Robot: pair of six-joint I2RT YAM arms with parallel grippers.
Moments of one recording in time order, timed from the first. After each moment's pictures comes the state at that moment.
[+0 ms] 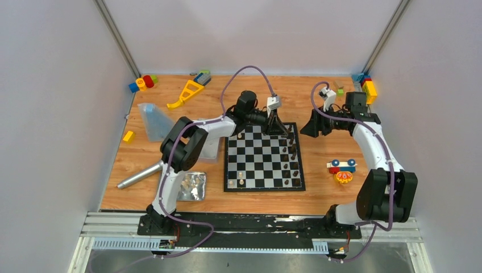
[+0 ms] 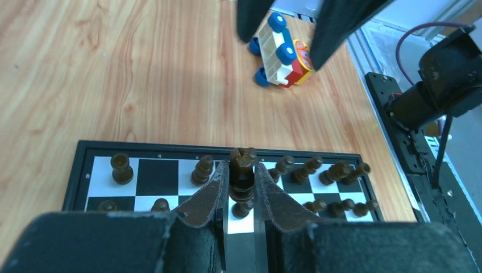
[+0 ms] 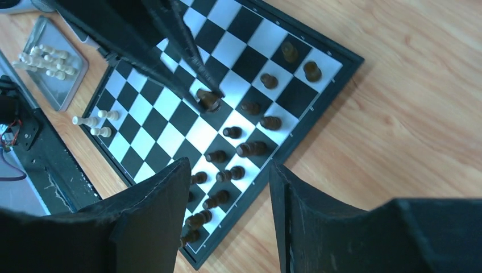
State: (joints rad) left arm -0.68 2.23 1.51 0.46 1.05 -0.10; right arm -0.11 1.38 1.08 -0.64 -0.83 -0.32
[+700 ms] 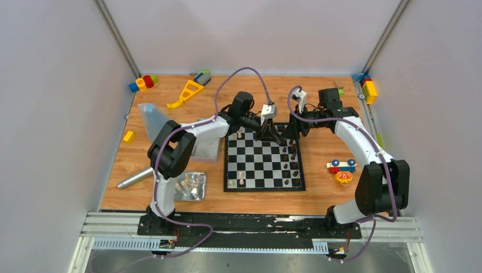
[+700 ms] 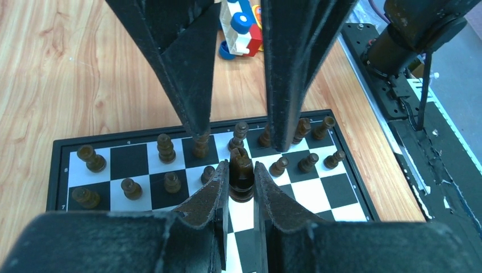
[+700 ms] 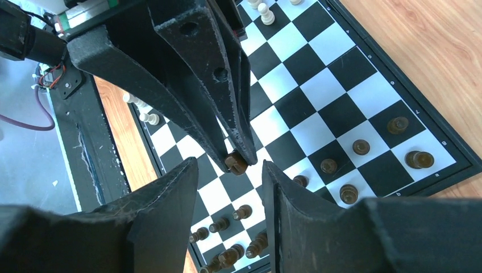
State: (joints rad) left arm -0.68 2.02 1.39 0.15 1.12 0.28; right arm 0.14 1.48 1.17 -0.63 -0.92 -0.37
